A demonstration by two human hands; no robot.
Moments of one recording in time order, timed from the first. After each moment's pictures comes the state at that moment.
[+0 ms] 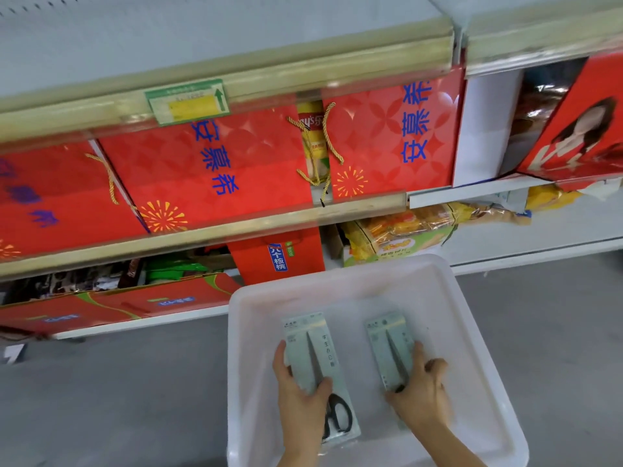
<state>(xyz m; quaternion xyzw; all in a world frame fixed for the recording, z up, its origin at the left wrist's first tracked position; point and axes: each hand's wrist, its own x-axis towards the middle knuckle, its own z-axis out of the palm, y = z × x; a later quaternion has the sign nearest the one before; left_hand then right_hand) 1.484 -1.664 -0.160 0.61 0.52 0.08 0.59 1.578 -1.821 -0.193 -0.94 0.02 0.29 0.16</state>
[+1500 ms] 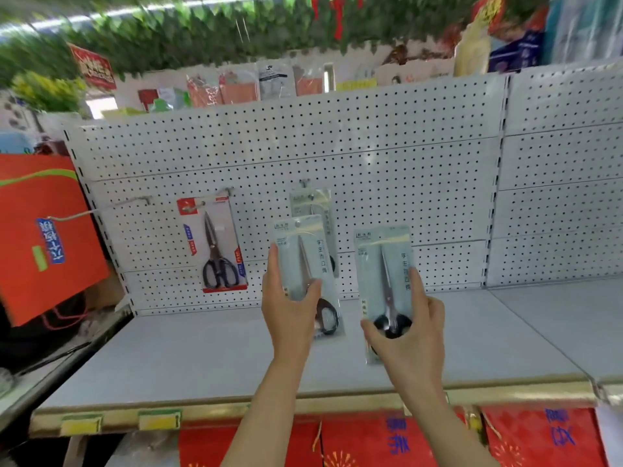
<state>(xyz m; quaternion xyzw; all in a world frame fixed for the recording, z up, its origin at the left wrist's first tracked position) 1.545 -1.265 0.365 0.67 0.16 0.53 0.49 1.592 -1.420 0.336 -0.77 -0.20 -0.18 0.57</state>
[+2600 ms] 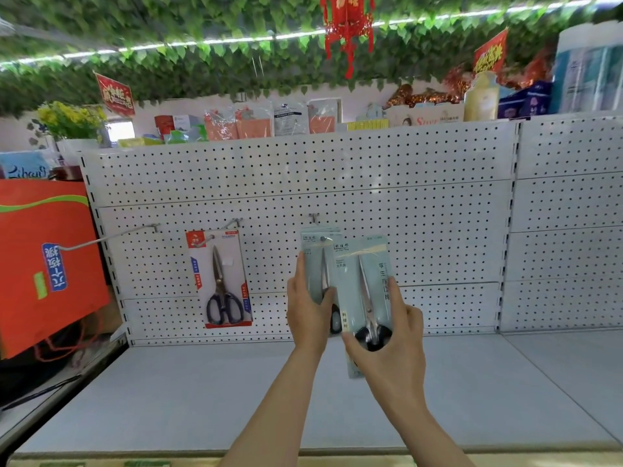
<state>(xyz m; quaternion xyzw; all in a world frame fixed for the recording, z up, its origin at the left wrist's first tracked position) 1.622 -1.222 0.390 0.74 0.19 0.49 0.43 1.611 -1.369 0.374 -0.74 -0.28 -0.20 0.58</state>
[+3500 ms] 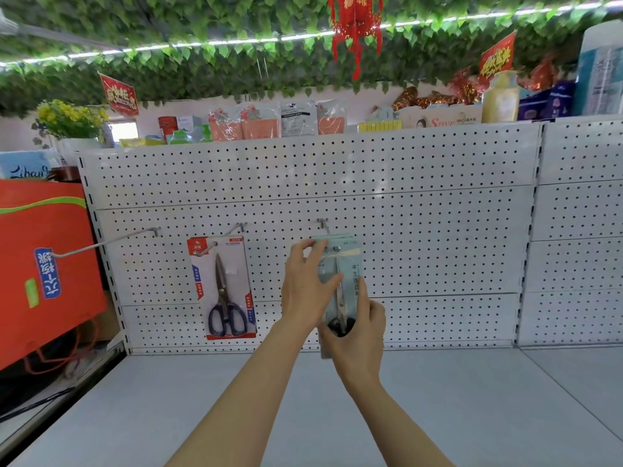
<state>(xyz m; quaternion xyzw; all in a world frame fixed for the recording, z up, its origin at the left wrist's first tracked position) 1.636 -1.168 0.441 0.85 0.13 0.45 0.26 1.659 -1.262 0.360 -0.75 -0.25 -0.19 0.58</state>
